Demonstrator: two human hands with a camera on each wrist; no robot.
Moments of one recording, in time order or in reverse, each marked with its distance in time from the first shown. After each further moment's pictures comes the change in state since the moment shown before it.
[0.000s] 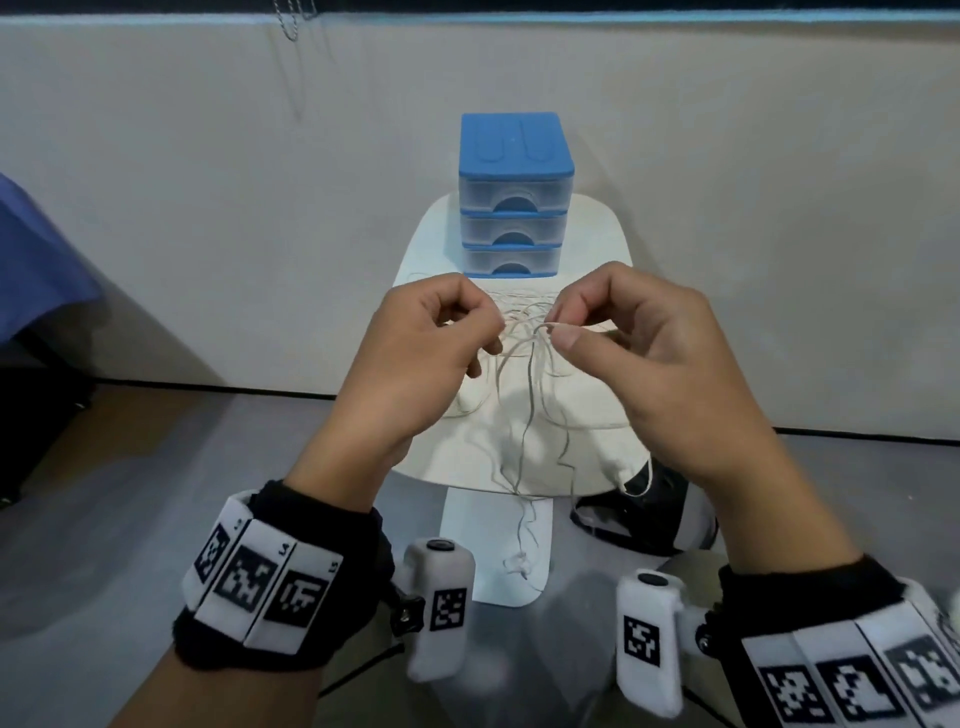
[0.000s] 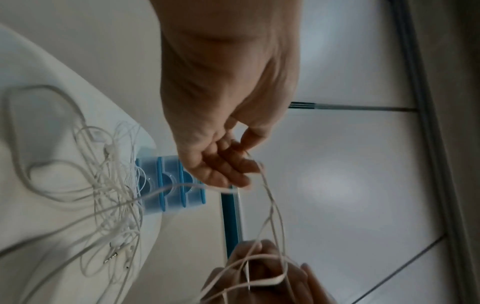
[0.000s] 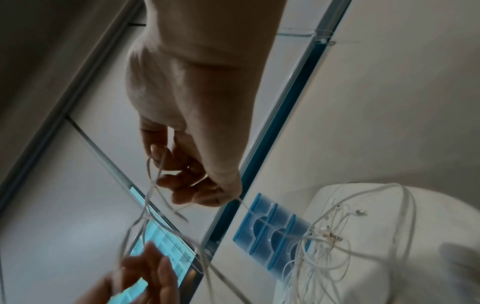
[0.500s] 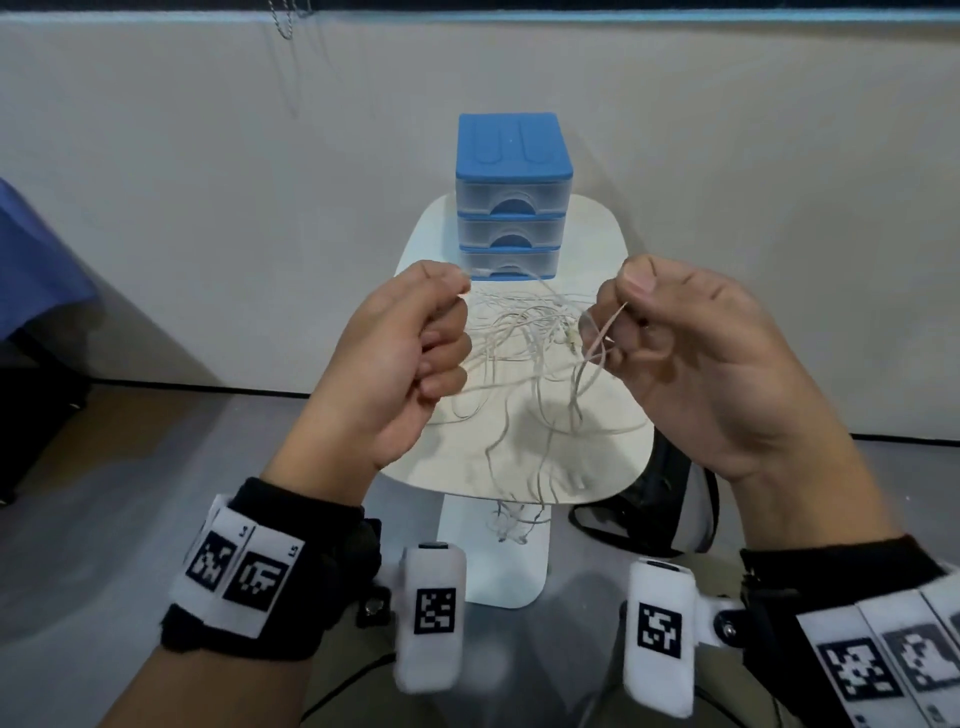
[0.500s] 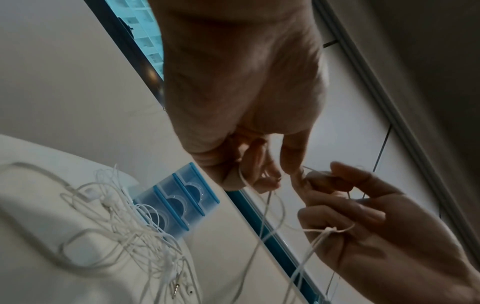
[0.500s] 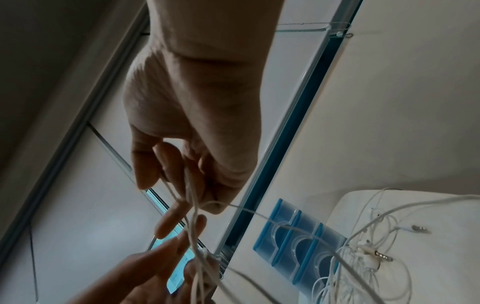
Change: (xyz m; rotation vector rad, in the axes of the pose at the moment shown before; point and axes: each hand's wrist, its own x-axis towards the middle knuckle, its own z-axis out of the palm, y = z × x) left_hand 0.008 0.004 -0.007 -0.594 -0.077 -0.229; right_hand 0.010 -0.013 -0.017 0.644 -0.053 0.244
